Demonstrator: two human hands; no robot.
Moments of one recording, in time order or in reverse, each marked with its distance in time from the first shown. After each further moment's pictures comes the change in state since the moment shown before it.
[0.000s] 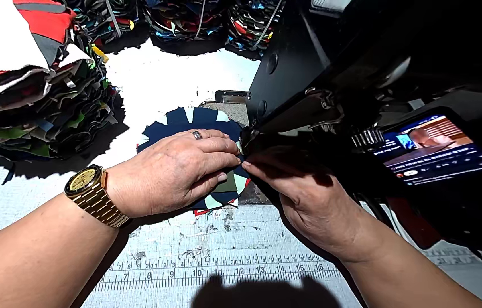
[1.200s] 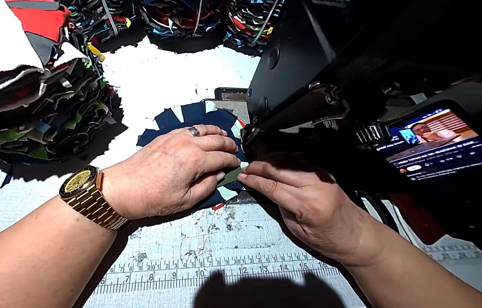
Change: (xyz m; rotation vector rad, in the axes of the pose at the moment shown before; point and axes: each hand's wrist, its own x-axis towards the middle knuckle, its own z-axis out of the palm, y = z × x) left_hand -0.002 0.000 -0.002 -0.006 -0.003 -0.015; right_hand -0.003 -0.004 0.002 0.041 -0.010 -0.113
